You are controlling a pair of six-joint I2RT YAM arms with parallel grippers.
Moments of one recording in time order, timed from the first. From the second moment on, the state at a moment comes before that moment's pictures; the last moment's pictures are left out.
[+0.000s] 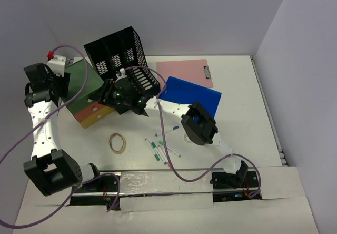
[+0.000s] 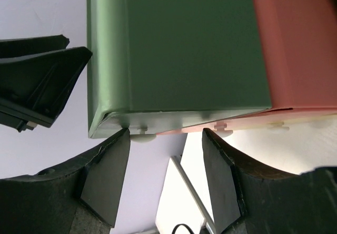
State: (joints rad) left arm 0.36 1.27 1.22 -0.51 0.03 0.53; right arm 0.99 2.35 1.96 0.16 -0.12 1.20
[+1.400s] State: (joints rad) left arm 0.36 1.23 1.19 -0.52 0.09 0.52; right arm 1.02 2.36 1.81 0.35 -0.04 1.43
